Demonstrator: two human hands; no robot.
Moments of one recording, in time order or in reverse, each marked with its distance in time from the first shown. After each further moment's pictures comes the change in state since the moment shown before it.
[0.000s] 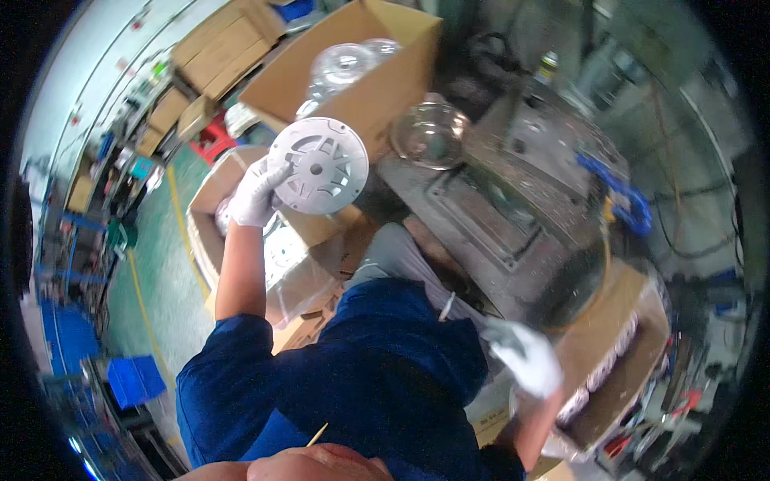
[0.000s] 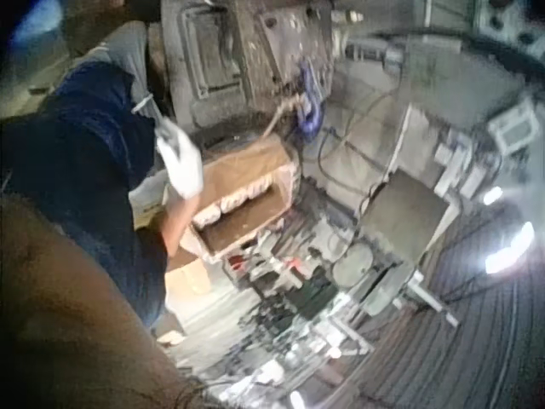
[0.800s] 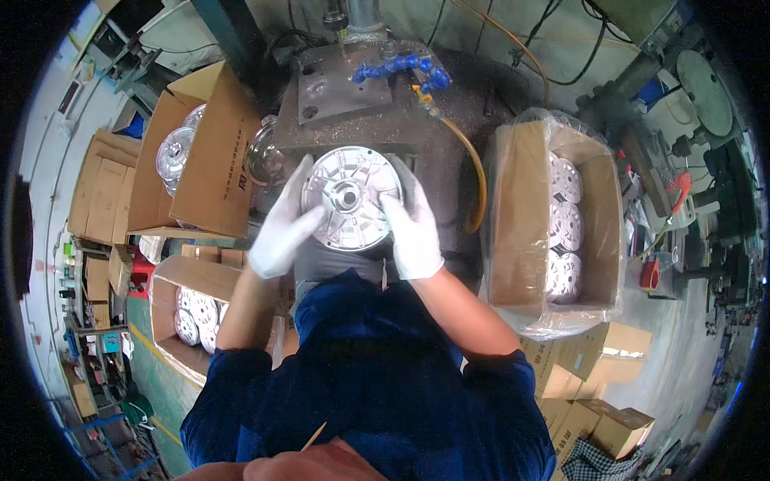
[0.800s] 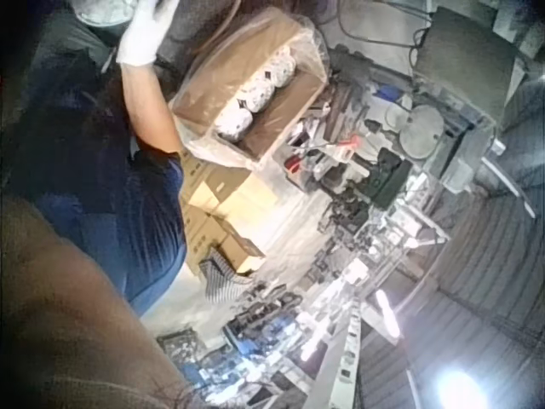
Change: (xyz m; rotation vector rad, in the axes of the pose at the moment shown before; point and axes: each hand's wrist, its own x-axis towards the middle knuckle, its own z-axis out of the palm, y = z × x) left_hand 0.002 -0.041 0.228 0.318 -0.679 0.110; right_hand 0.081 -0.008 0.033 0.865 0.811 -0.693
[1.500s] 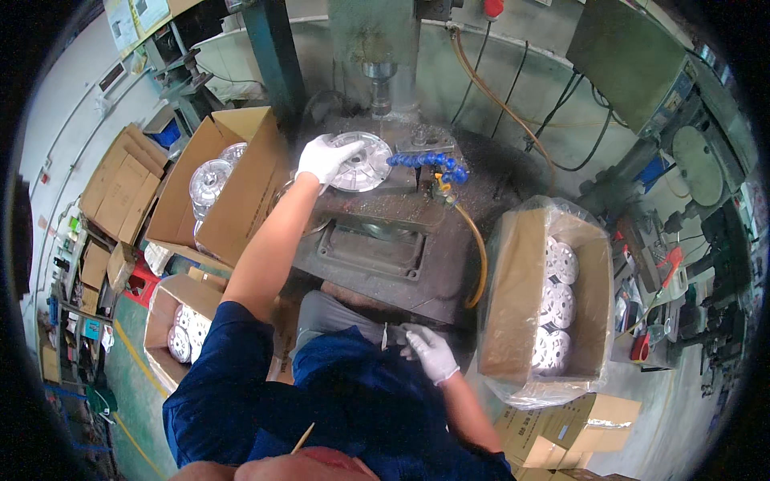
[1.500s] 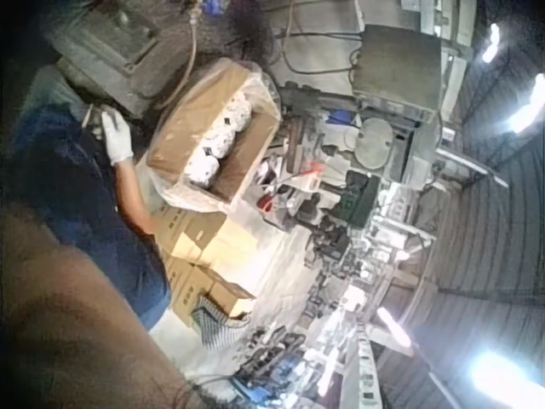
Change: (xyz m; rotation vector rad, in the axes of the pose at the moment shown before) left_hand 0.202 -0.026 -0.062 0.491 0.397 -0.117; right_hand -0.090 0.026 -0.100 -0.478 -0.135 0.626
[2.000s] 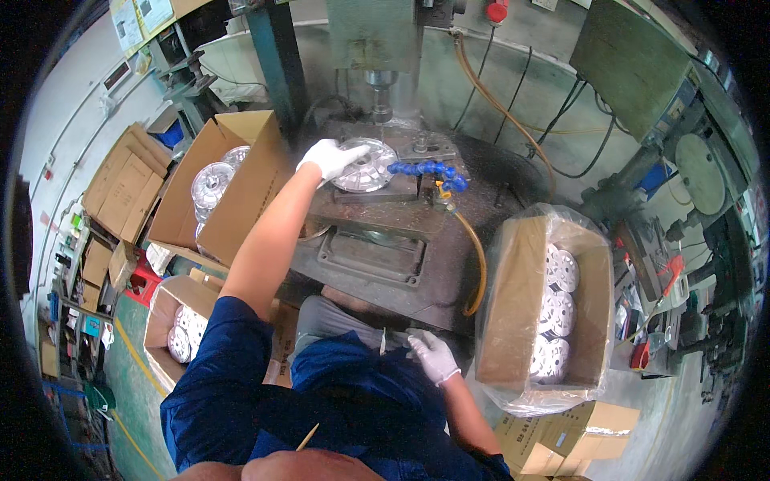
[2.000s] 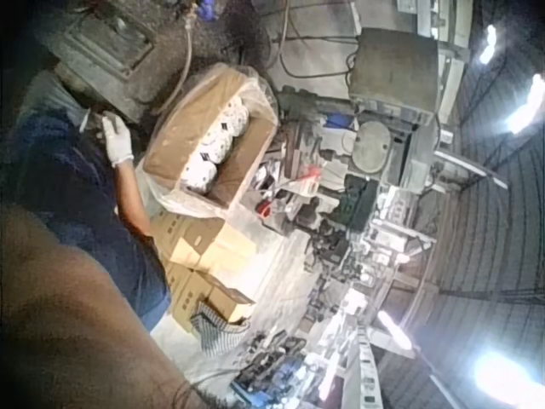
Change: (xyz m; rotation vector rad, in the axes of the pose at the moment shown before) left_hand 0.006 0.035 -0.015 0.367 -0.232 -0.085; right_hand 0.011 0.007 -0.013 -0.122 0.046 0.046
